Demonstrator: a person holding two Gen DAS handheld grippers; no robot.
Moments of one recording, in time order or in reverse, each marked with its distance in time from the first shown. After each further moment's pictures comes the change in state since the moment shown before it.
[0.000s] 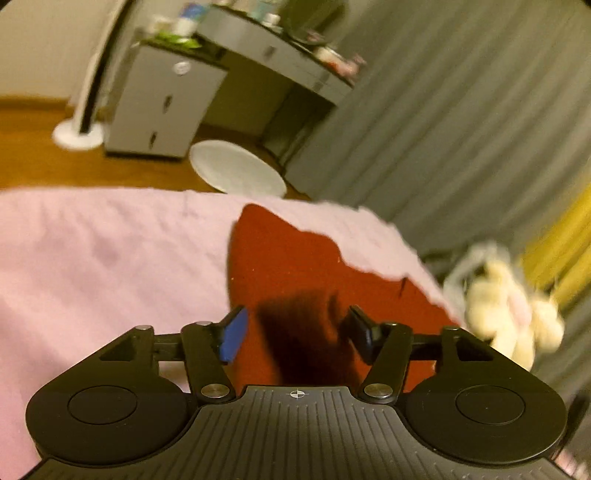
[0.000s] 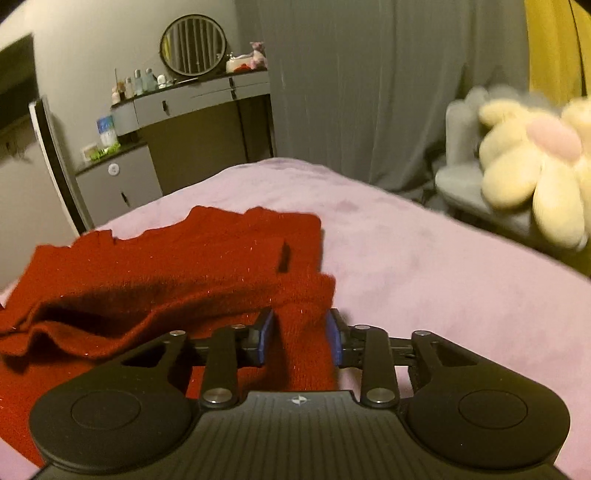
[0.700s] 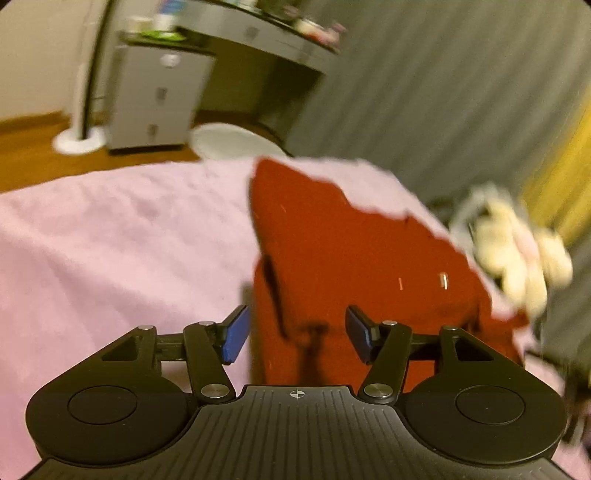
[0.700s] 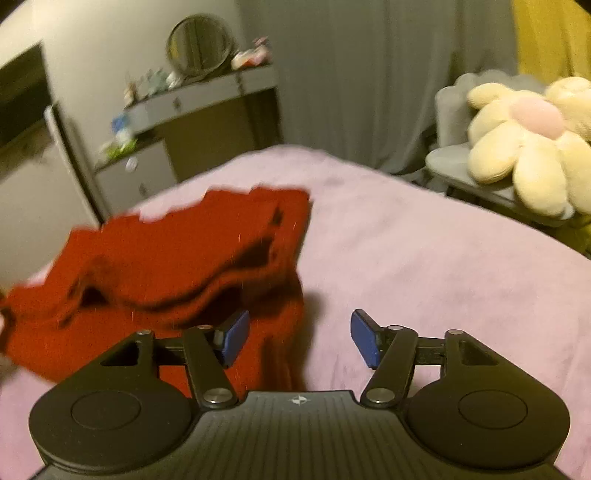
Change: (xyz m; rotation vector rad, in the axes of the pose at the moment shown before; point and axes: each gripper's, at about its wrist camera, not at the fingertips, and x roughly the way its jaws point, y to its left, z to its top) left arm -0.043 0.001 -0.033 0.128 0.101 0.021; right arm -0.065 -0.023 -0.037 -0.033 0.036 0.032
